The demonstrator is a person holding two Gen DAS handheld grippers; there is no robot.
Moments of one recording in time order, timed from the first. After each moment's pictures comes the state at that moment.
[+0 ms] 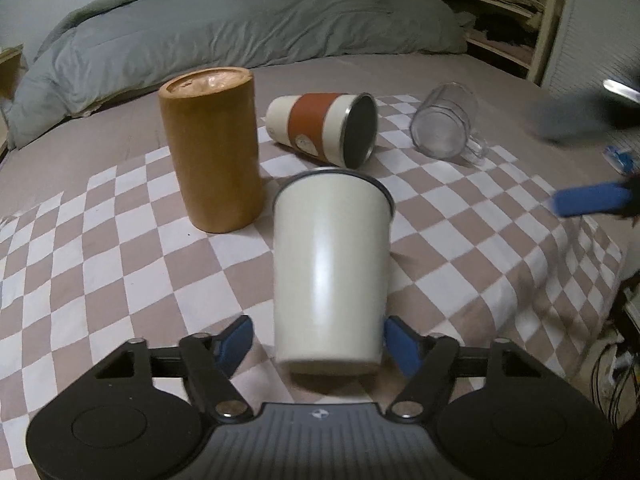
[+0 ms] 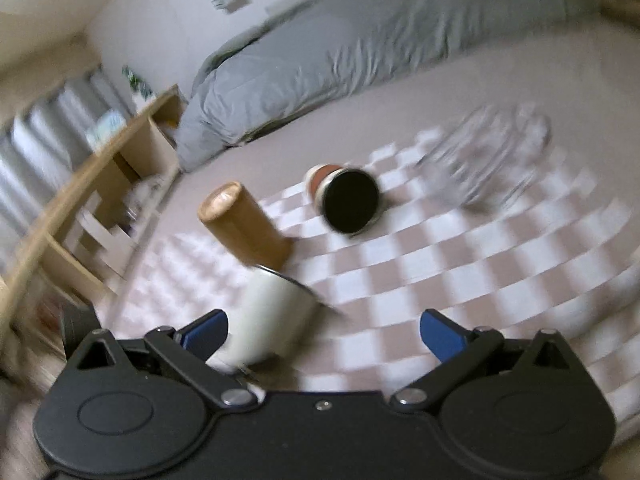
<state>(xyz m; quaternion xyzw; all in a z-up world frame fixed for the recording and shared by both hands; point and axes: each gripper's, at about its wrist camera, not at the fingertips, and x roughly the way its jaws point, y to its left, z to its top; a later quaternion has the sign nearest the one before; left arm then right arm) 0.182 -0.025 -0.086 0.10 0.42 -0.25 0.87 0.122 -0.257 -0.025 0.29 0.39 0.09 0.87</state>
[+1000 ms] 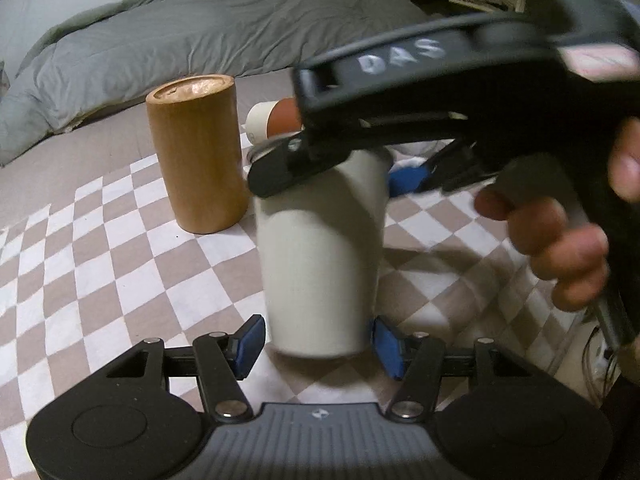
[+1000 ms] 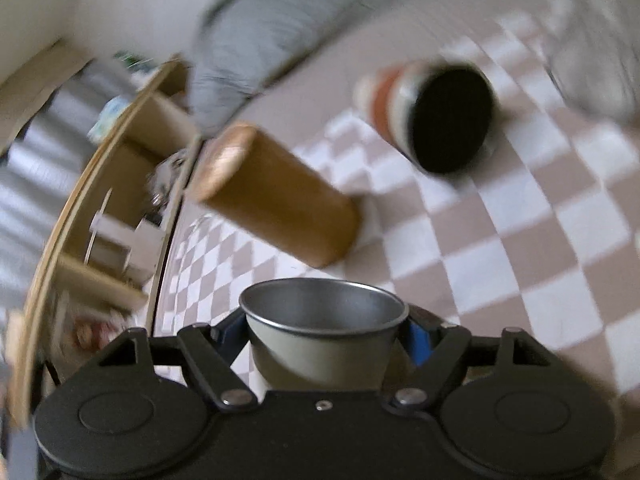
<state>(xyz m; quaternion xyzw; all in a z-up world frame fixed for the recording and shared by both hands) 0.169 -0.018 -0.084 0.11 0.40 -0.29 0.86 0.211 -0.177 -0.077 0.27 0.41 0.15 0.85</state>
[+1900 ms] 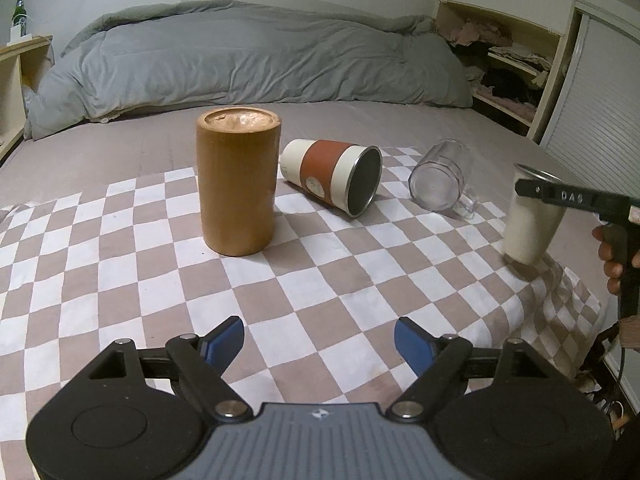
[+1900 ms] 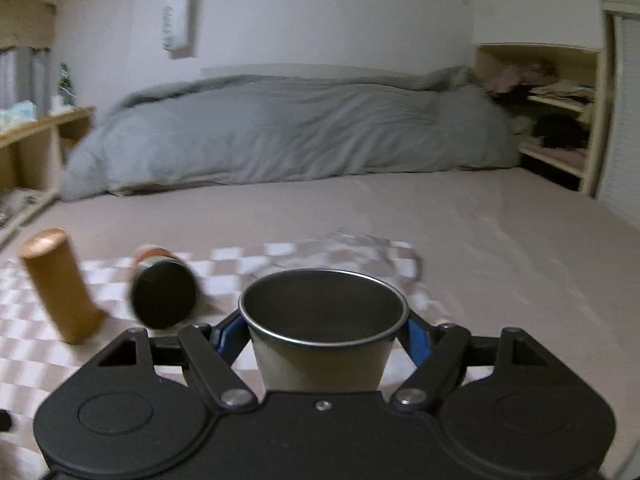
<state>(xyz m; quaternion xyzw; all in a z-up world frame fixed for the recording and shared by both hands) 0.169 -0.004 -0.070 0.03 0.37 -0.25 0.89 0.148 -0.317 -0.046 0.01 0.25 -0.13 0.96</state>
